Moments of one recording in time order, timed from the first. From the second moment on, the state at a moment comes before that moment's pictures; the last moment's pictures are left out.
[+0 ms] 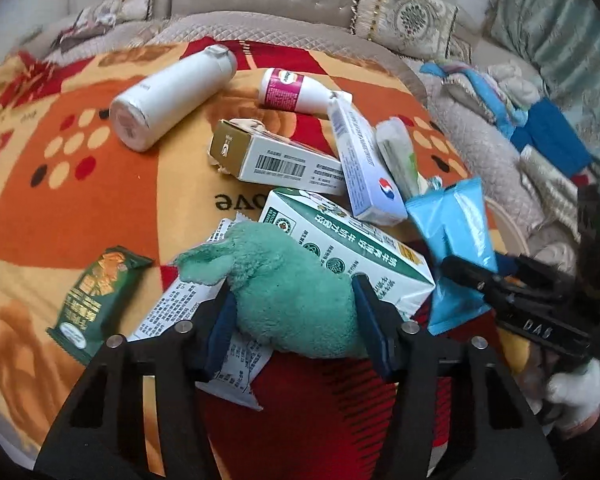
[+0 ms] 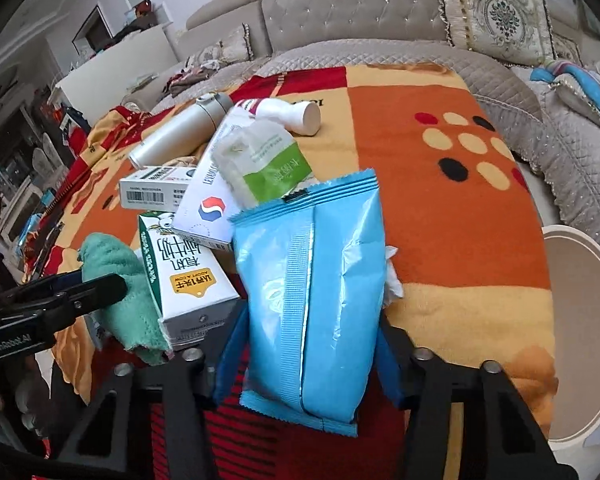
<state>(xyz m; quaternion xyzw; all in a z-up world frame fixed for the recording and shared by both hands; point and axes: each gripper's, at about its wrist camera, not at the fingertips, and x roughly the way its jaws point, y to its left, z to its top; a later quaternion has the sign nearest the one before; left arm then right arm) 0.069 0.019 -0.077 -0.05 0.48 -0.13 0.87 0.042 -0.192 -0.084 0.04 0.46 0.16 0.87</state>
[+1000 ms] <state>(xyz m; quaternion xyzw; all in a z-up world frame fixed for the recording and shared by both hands) 0.086 -0.215 -0.033 0.05 0.46 -0.29 0.84 0.003 -0.404 -0.072 0.18 0.43 0.02 0.89</state>
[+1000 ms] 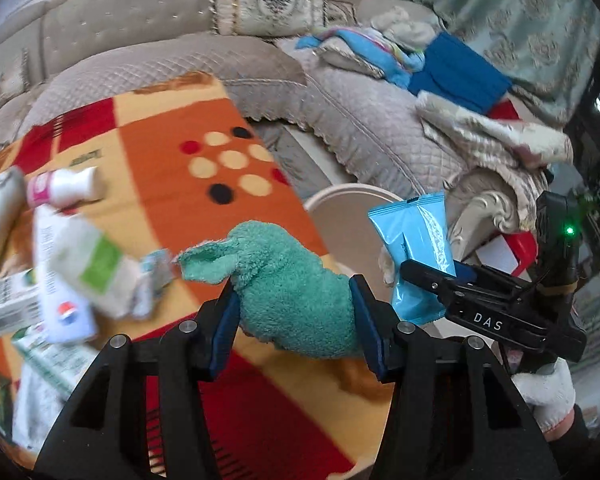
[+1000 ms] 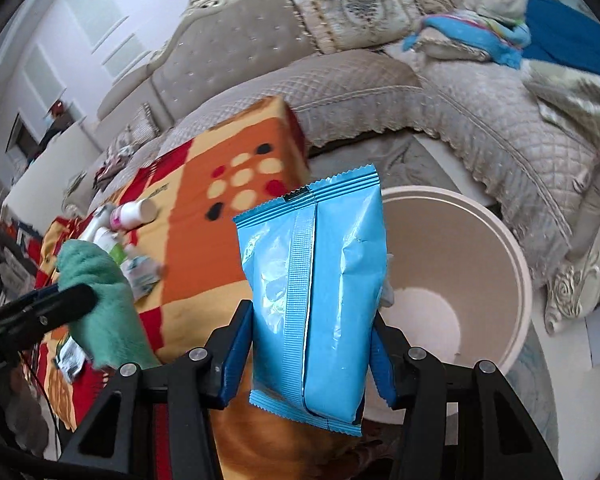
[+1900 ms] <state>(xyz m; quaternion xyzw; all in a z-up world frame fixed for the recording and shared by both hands) 0.108 -0.287 -0.065 0.02 0.49 -0.35 0.80 -0.002 -0.482 -0.114 0.23 0.46 -0.08 0.85</state>
